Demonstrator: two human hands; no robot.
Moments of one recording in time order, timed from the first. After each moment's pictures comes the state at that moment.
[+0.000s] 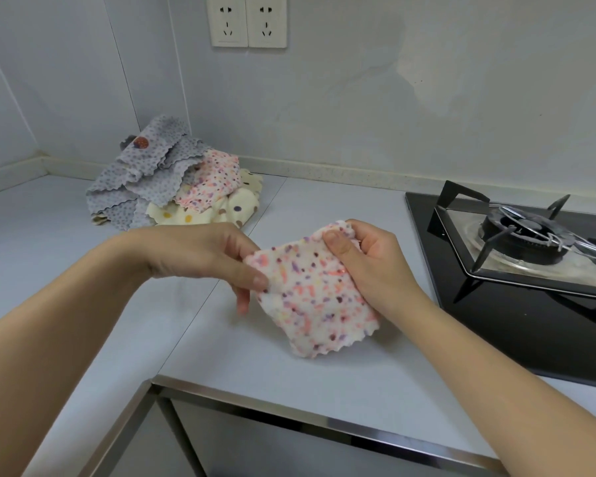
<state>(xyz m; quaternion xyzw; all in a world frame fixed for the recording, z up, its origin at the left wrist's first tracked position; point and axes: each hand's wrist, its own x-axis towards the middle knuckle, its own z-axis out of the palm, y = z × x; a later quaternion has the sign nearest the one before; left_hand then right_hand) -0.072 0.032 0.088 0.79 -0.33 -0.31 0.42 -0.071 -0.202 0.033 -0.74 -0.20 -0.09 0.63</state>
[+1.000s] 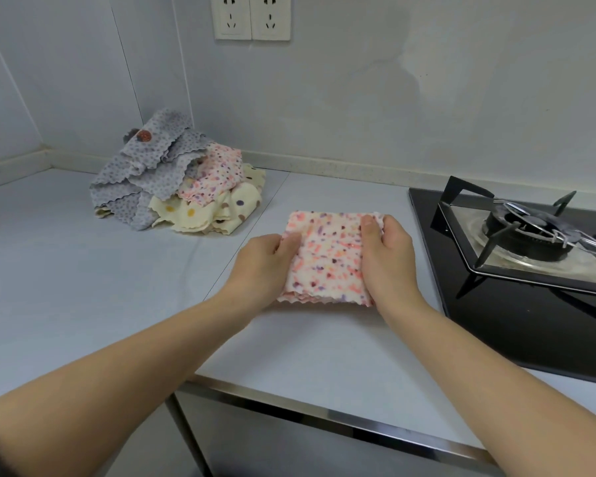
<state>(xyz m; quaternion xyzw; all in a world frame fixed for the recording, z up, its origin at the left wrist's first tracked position) -0.065 -0.041 0.017 0.85 0.02 0.07 0.53 -0.058 -0.200 0.018 -0.78 0.00 -0.23 0.58</state>
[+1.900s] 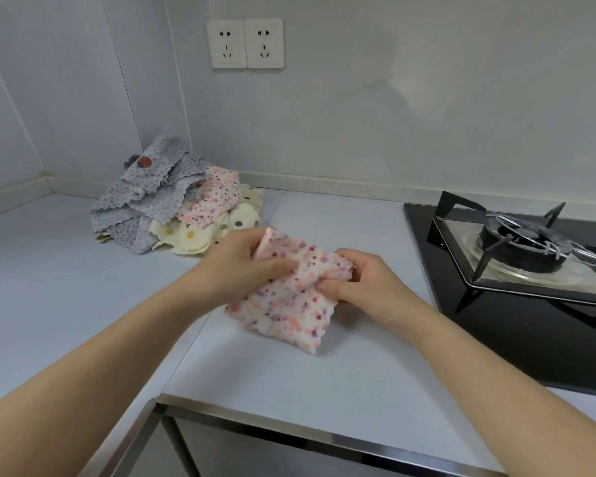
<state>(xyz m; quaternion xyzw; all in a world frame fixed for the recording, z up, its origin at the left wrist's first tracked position) -0.072 -0.002 0.059 0.84 -0.13 0.02 0.52 -0.059 -0.214 0.022 -0.76 -0.18 0.07 0.63</state>
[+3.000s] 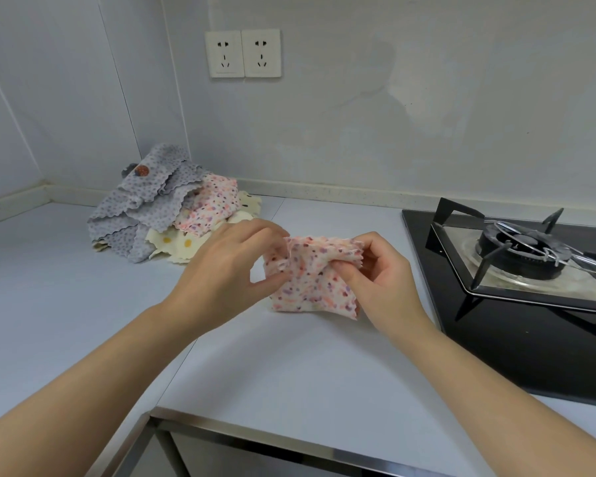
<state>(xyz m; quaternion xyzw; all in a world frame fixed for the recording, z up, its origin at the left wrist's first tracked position) -0.061 0.008 0.048 0.85 -0.35 0.35 0.17 -0.062 -0.212 0.023 -0.72 -0.21 -0.20 0.63</state>
